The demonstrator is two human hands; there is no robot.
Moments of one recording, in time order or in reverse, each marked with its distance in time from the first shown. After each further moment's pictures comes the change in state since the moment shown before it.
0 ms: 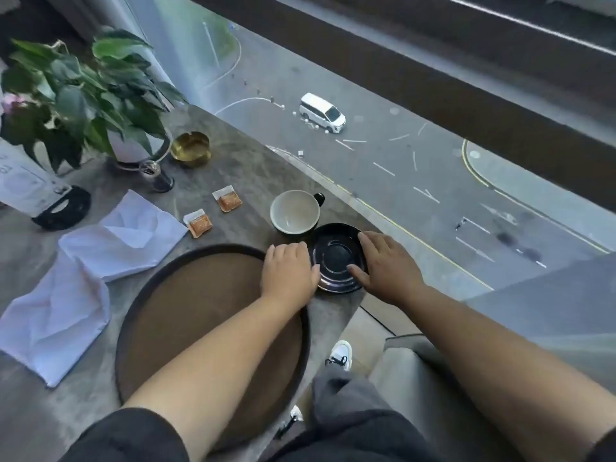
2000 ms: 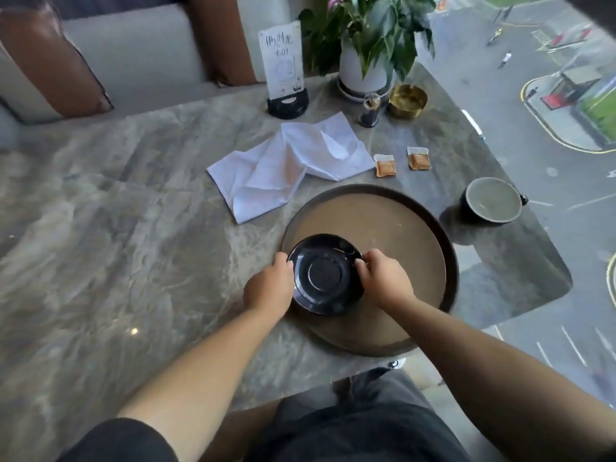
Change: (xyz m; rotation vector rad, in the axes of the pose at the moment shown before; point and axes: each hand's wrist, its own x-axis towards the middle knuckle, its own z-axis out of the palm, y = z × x) left_hand -0.256 -0.197 0.032 -0.309 0.072 -0.818; right_hand -0.028 -0.270 0.069 0.418 -0.232 -0.145
